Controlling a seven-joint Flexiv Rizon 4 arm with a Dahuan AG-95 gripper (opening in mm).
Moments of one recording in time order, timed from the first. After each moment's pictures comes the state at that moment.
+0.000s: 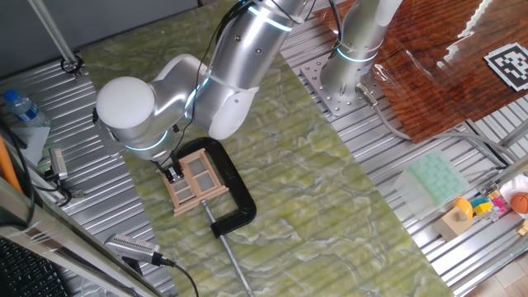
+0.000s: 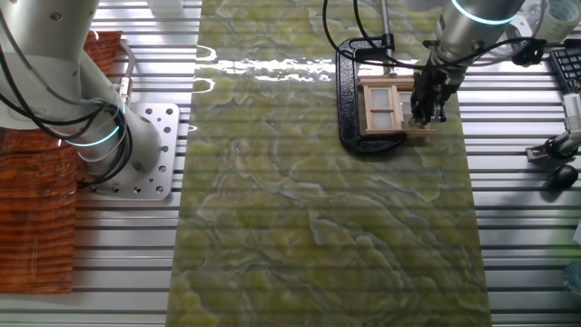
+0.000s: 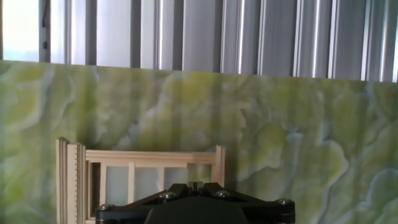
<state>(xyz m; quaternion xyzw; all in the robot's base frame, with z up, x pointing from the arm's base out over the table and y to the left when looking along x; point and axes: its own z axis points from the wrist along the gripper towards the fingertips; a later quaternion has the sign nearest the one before) 0.623 0.056 0.023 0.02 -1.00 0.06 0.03</state>
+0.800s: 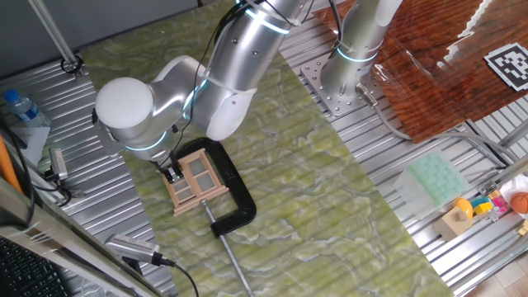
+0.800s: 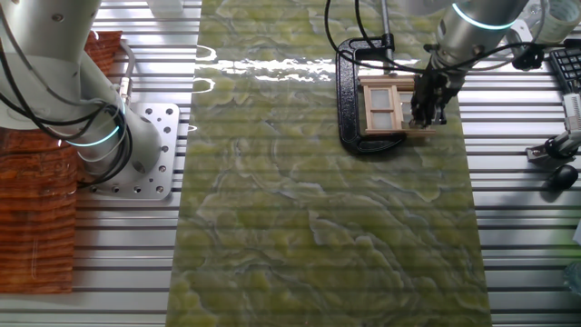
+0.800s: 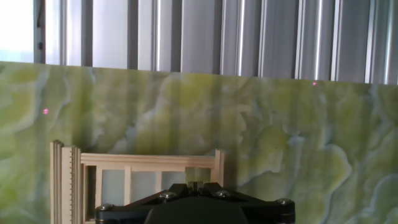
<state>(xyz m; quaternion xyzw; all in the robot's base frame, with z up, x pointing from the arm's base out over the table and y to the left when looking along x) 0.625 0.055 0.019 0.03 -1.00 0.05 0.04</state>
